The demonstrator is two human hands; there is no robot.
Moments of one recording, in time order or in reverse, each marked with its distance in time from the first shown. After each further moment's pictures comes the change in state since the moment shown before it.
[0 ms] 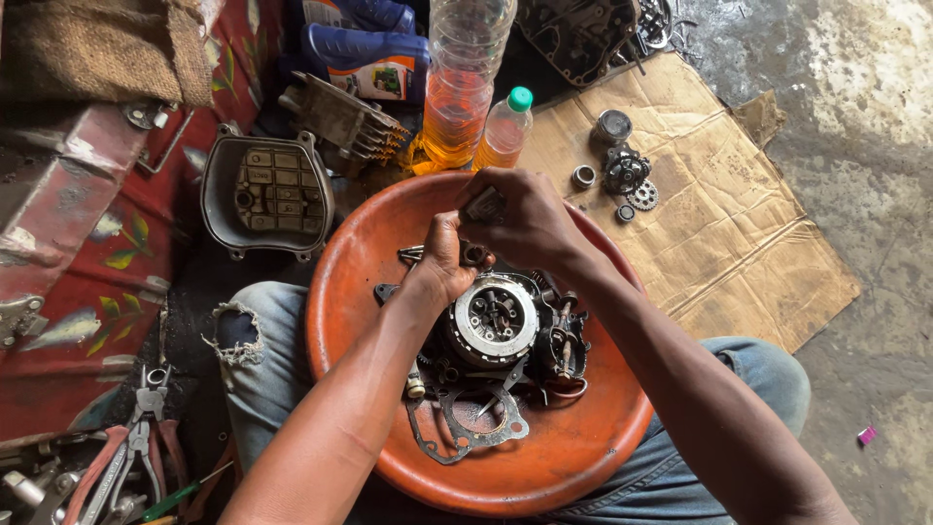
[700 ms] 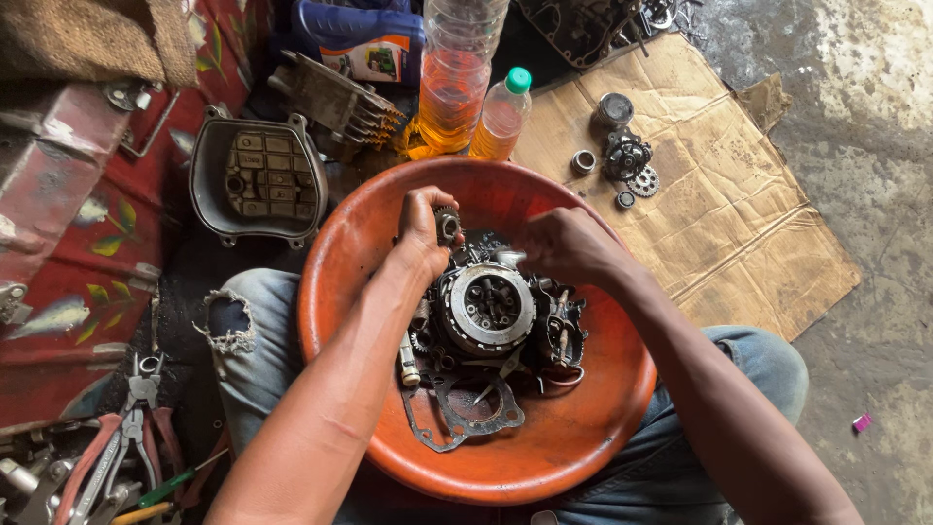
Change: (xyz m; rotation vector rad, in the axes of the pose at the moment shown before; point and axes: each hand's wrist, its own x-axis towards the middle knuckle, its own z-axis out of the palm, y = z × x) left_hand 0.013 0.019 -0.021 0.067 0.355 0.047; right_hand -0.041 0.073 -0.017 -0.346 -0.319 0.265
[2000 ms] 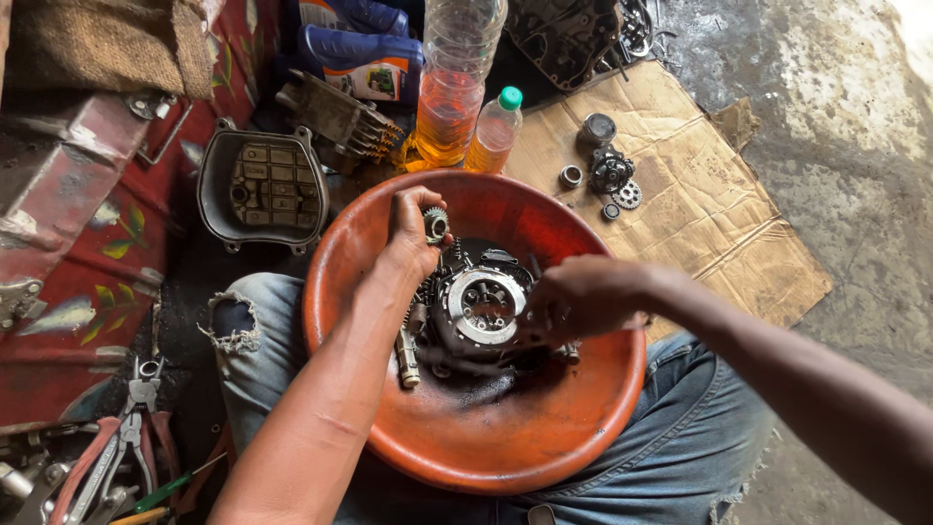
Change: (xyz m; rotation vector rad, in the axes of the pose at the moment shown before) left_hand -0.014 0.015 -0.001 -0.023 -0.030 0.069; right_hand -0.057 -0.047 -0.036 -0.255 -0.533 -0.342
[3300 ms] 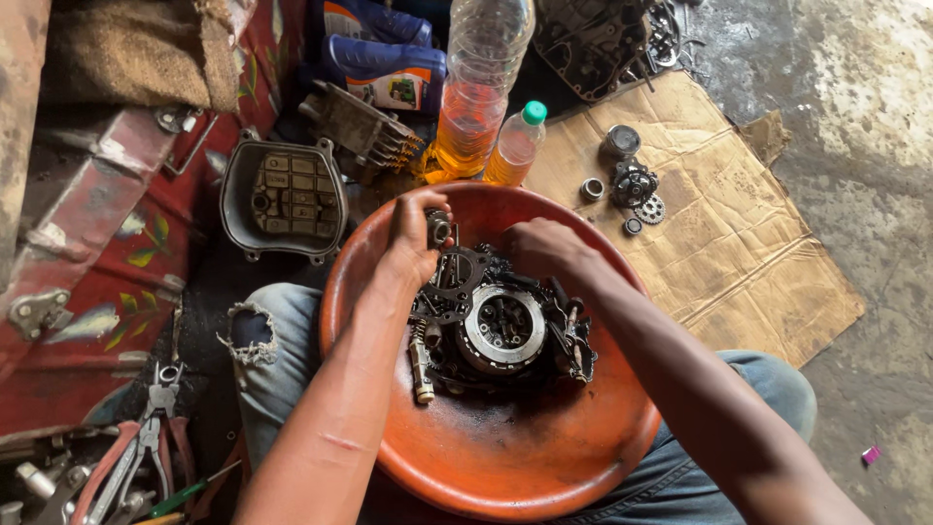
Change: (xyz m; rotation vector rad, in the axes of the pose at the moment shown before) left_hand -0.007 0.029 -0.005 0.076 -0.040 0.071; right_hand 0.134 0.091 0.013 -0.012 0.317 0.429
